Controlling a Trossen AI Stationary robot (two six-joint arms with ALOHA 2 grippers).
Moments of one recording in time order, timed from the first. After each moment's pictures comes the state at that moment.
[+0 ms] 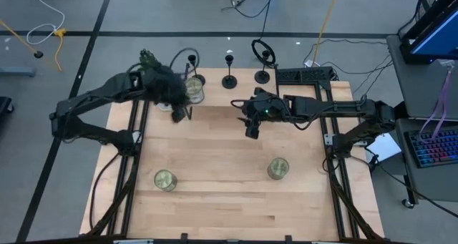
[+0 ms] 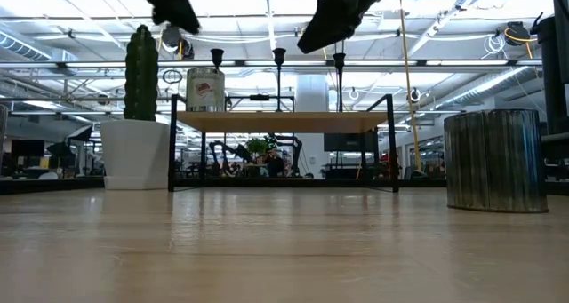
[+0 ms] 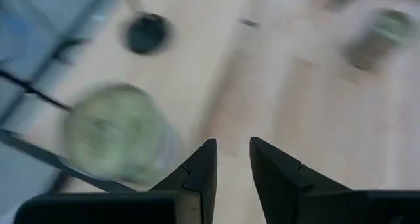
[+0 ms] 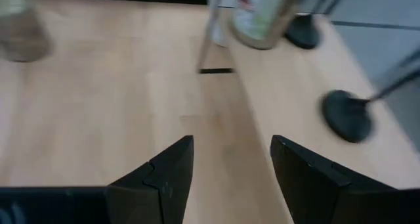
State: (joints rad) left arm 0.37 1.18 1.35 -0.96 0.01 0.01; right arm -0.10 1.48 1.29 -0.43 0.21 -0.08
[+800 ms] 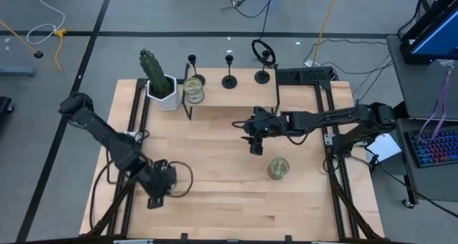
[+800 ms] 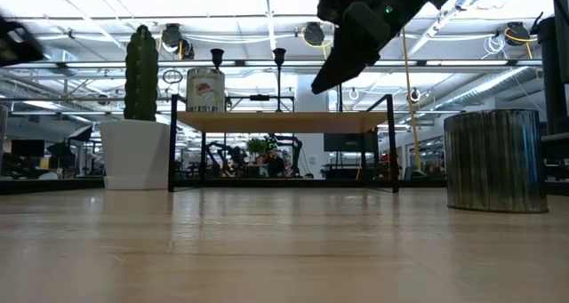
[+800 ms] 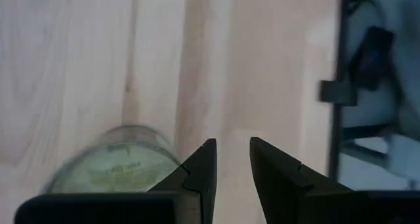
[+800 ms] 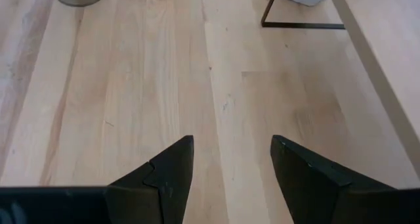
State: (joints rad) left arm -0.71 1.21 0.81 -0.67 0.01 -0.85; right arm -0.02 1.48 1.03 -0.26 0.13 -0.02
